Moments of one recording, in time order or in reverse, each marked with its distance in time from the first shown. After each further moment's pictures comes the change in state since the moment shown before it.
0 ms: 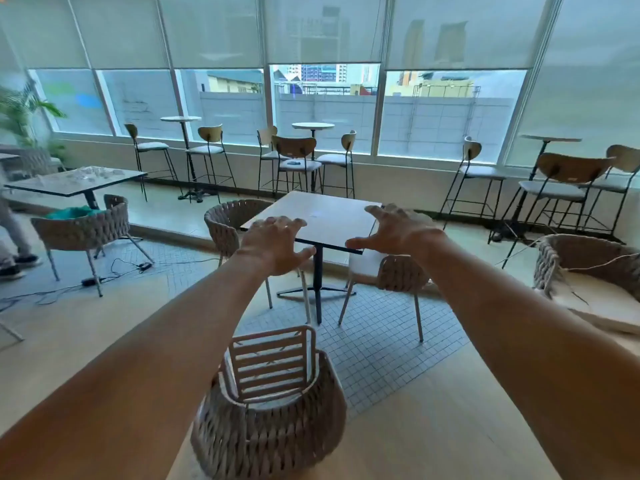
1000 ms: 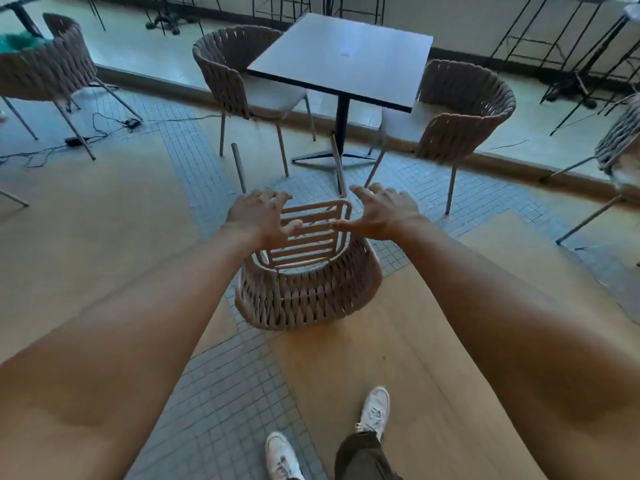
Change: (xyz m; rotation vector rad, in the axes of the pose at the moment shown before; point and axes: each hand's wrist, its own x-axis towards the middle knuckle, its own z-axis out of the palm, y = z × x) left_hand -0.063 -0.168 0.246 -0.076 -0.409 -0.063; right_hand 0.057 -0.152 0.272 -0.006 -0.356 -0.061
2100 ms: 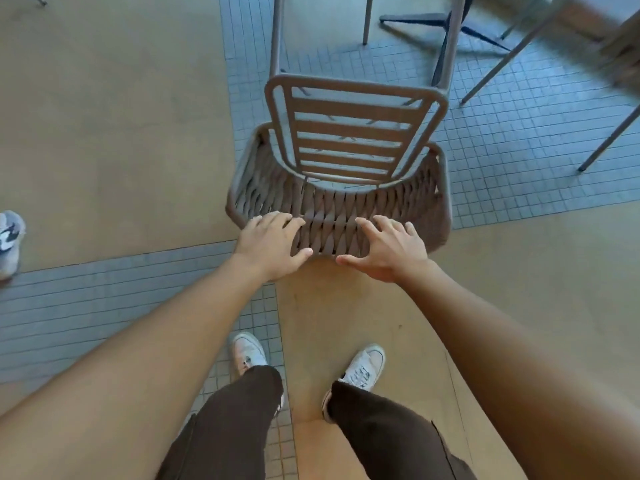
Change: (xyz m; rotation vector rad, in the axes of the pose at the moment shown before) left_hand 0.021 0.027 0.348 -0.109 -0.261 -0.245; right_hand 0.136 0.031 0.359 -0.029 -0.327 -0.297
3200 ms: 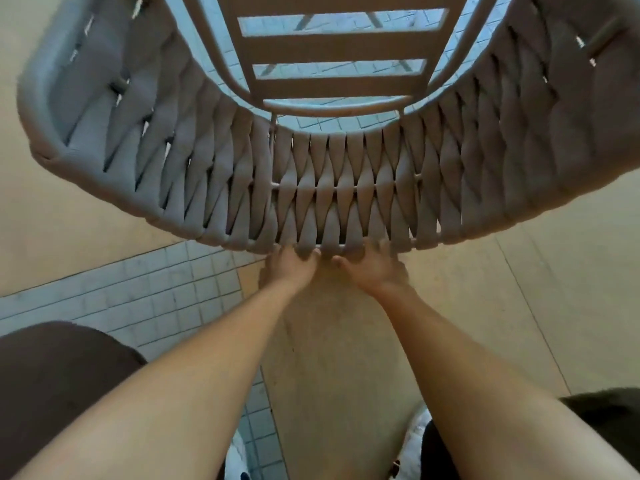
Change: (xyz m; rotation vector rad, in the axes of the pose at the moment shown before) left_hand 0.205 -0.006 0.426 -0.680 -0.128 -0.505; right_hand 0.266 0.013 0.414 0.547 0.058 0.418
